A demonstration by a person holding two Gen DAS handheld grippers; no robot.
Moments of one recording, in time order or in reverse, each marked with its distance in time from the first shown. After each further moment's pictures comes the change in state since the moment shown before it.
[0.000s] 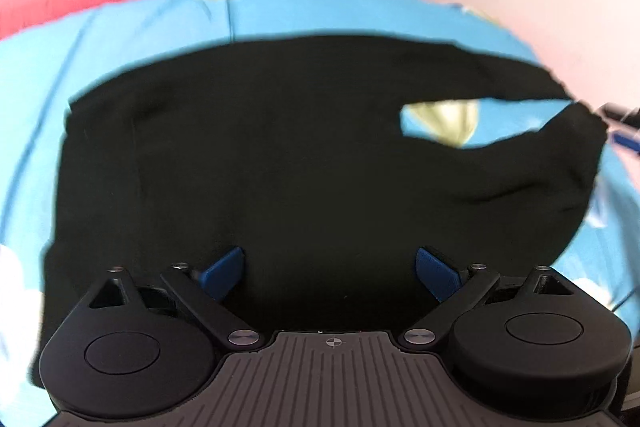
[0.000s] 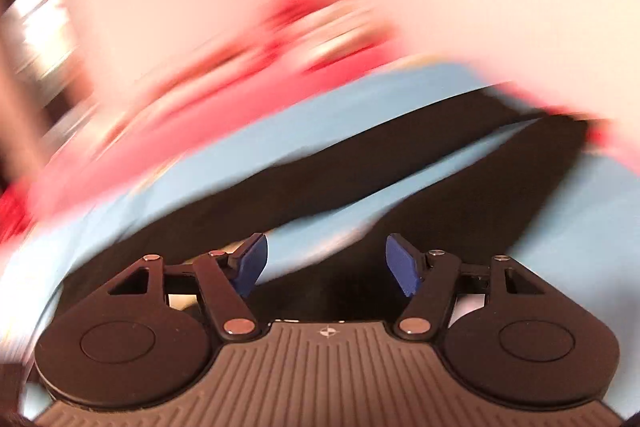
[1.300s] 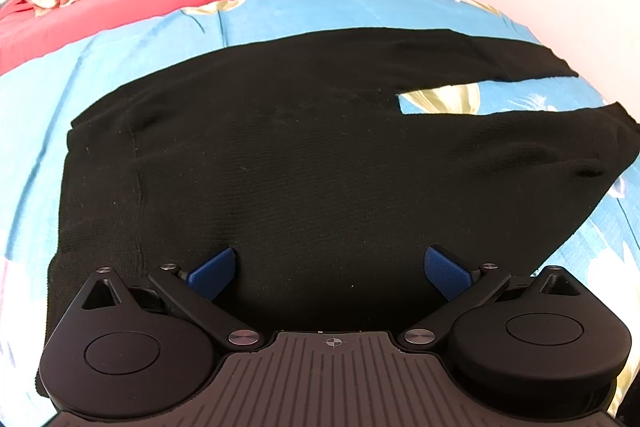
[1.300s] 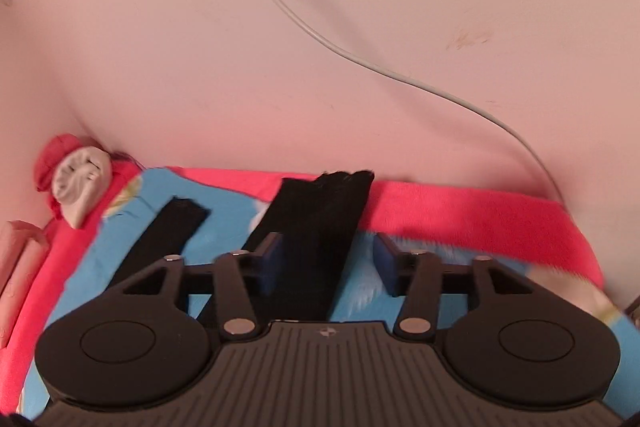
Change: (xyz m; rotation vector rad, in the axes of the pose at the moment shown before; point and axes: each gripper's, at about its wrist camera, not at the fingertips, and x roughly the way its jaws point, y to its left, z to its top) left arm 0.000 -0.011 -0.013 0.087 -0.025 0.048; right arm -0.014 -0.168 0.028 0.469 -0.188 -0.427
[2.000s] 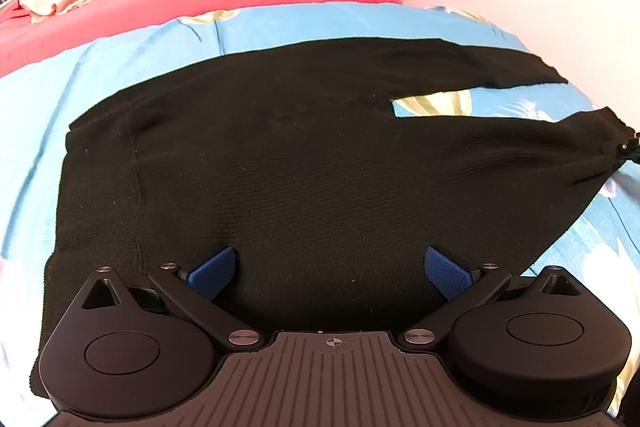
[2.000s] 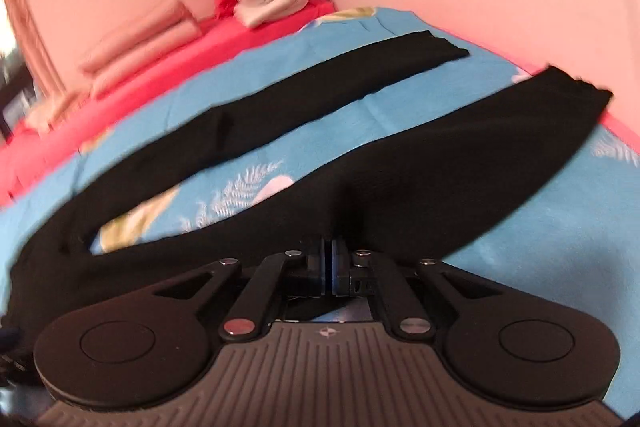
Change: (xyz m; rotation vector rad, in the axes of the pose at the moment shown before) left arm -0.007 0.005 -0.011 0.008 -0.049 -0.027; right arm -0.068 0.096 -0.114 -0.526 0.325 0.358
